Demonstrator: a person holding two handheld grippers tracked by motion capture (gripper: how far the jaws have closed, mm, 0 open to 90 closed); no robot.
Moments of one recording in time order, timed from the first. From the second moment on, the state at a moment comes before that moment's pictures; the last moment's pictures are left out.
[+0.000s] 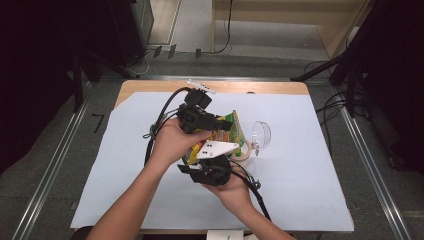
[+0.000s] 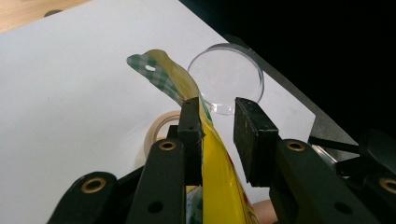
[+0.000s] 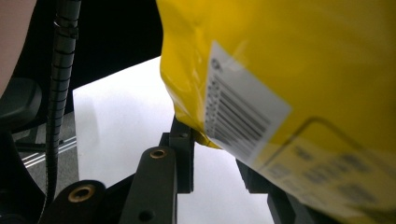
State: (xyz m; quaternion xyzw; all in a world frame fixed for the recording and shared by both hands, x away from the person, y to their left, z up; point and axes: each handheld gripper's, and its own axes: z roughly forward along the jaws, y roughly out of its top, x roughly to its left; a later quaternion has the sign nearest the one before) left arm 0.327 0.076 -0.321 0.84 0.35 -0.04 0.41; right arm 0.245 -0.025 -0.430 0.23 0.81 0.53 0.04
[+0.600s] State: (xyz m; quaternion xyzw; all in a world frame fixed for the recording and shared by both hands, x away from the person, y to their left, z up) left arm 0.324 0.075 -0.319 0.84 0.35 -0.04 0.42; right arm 0.243 -0.025 -0.429 0.23 0.81 0.53 0.04
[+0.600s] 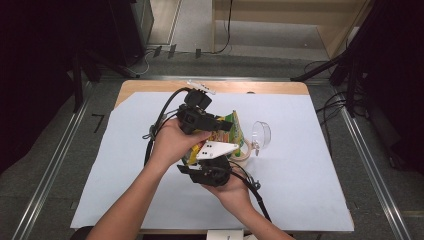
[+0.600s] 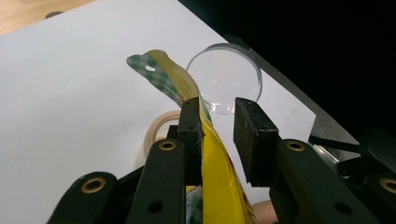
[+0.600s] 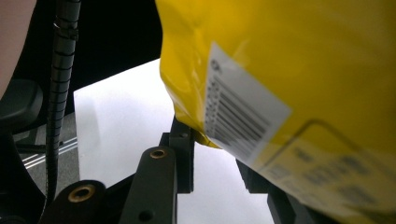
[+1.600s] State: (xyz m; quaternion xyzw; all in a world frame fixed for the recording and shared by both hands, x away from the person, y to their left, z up) left arm 0.323 0.076 -0.317 0.84 0.35 -0.03 0.42; right arm 0.241 -0.024 -0.425 0.23 0.81 0.54 0.04
